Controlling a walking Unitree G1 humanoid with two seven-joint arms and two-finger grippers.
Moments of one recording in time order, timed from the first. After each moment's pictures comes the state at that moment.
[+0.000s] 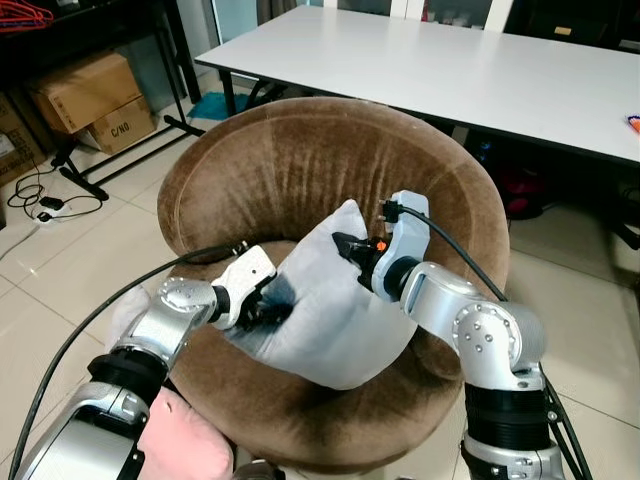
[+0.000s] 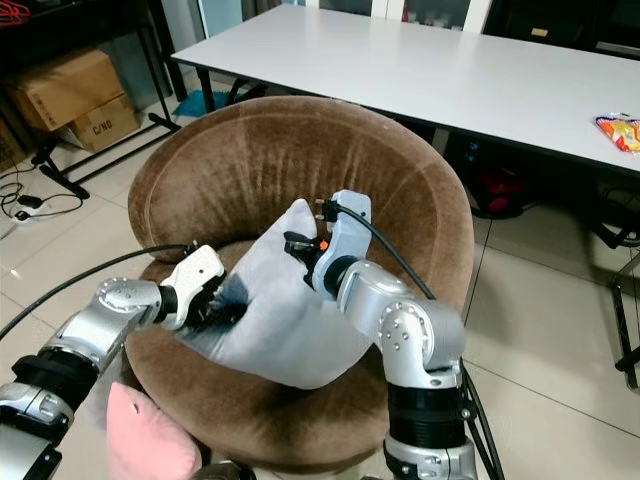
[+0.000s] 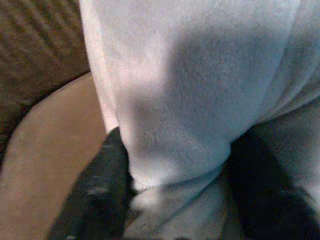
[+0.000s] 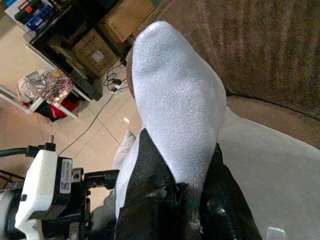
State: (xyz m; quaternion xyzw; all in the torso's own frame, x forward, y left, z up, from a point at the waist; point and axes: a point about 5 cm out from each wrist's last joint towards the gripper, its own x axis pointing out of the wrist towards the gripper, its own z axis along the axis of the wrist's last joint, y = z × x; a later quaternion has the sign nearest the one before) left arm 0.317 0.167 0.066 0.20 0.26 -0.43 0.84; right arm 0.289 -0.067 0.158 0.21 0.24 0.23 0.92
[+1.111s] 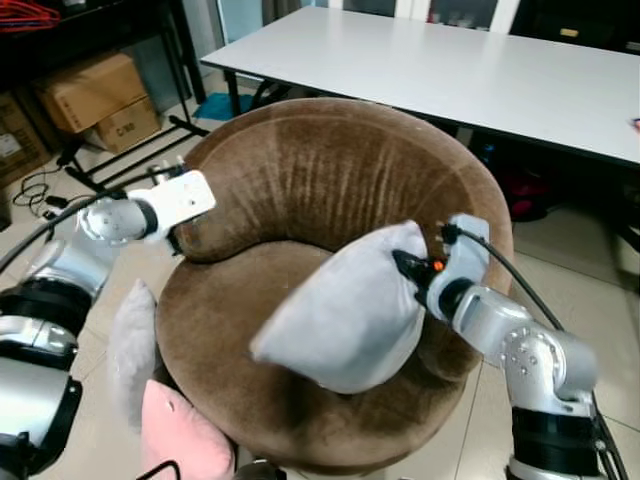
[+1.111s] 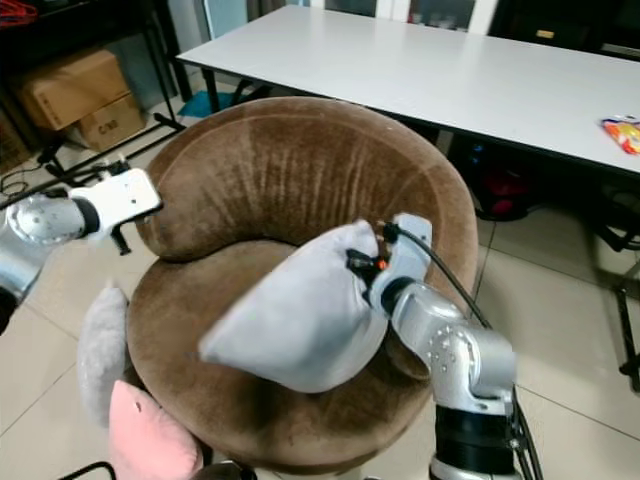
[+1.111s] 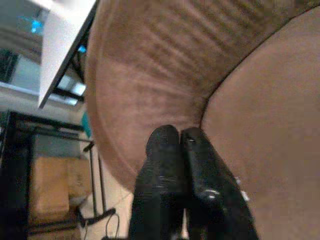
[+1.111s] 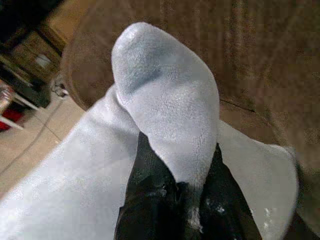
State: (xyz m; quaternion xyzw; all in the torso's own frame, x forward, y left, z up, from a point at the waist) left arm 0.365 0.237 0.169 0.48 0.12 -0.28 0.83; right arm 0.281 -0.138 0.125 0.18 0.25 0.12 0.94
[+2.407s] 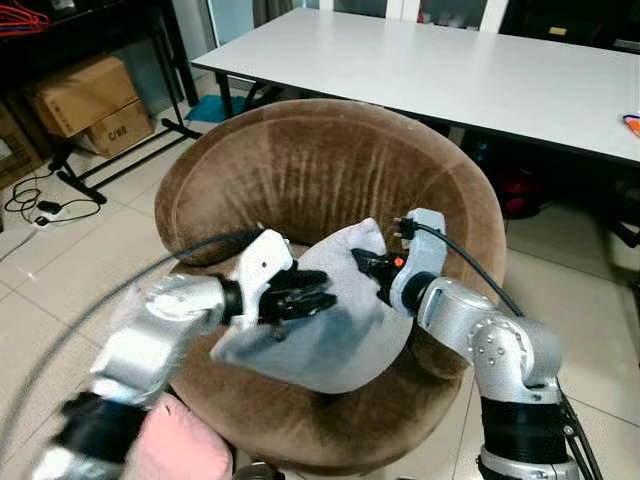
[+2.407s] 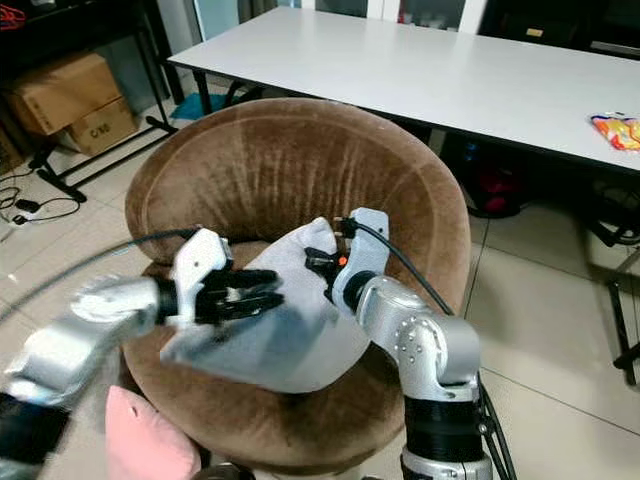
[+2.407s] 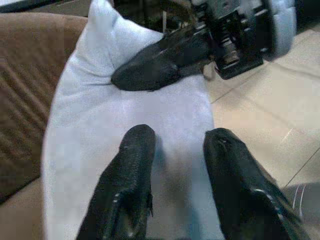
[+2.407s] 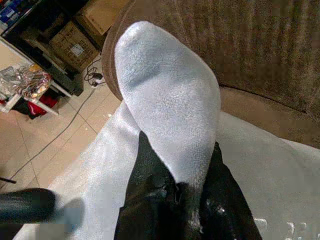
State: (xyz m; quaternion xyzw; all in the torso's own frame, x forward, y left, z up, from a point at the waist) left arm 0.271 0.126 0.147 0.13 0.12 -0.53 0.83; right arm 0.285 -0.090 0.138 0.19 0.26 0.20 0.93
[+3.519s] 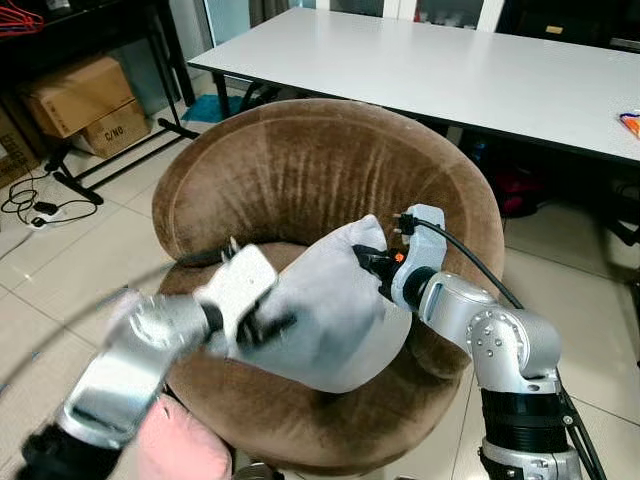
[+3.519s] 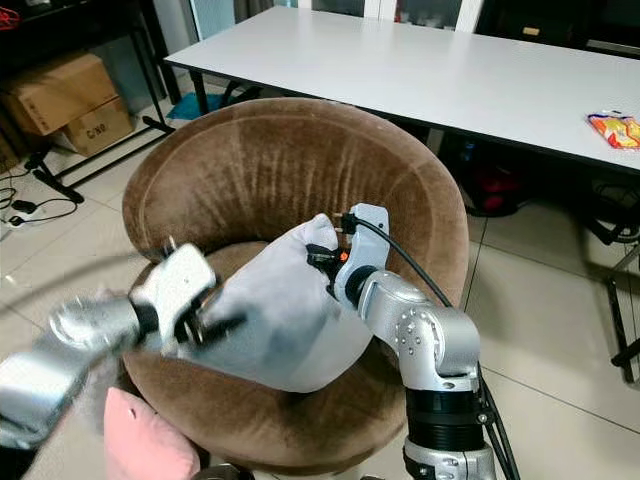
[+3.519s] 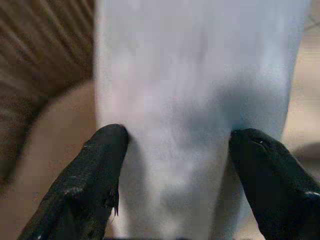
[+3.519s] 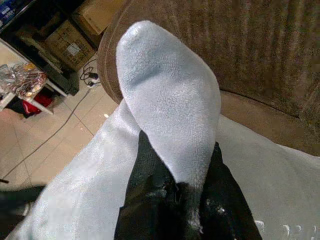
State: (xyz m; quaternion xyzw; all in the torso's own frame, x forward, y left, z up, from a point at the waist) left arm 0.249 0.148 0.118 0.19 0.27 -0.38 0.87; right arm 0.291 -0.092 0.139 0.18 0.26 0.20 0.93
